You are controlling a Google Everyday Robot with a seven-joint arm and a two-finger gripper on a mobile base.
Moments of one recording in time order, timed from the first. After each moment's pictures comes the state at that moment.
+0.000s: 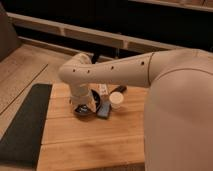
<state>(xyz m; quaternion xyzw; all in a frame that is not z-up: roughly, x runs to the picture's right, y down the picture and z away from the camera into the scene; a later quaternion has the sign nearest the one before) -0.108 0.103 0.703 -0.26 0.23 0.64 0.68</state>
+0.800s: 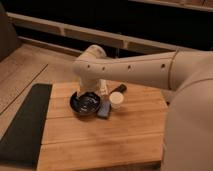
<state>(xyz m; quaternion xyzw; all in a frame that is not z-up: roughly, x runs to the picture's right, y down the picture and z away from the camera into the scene) -0.060 0.013 0.721 -0.19 0.10 0.69 0.69</state>
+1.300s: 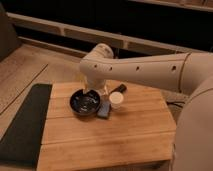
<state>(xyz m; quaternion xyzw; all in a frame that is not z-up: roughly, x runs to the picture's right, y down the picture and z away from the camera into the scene) -0.056 0.010 0.721 -0.19 0.10 0.69 0.69</state>
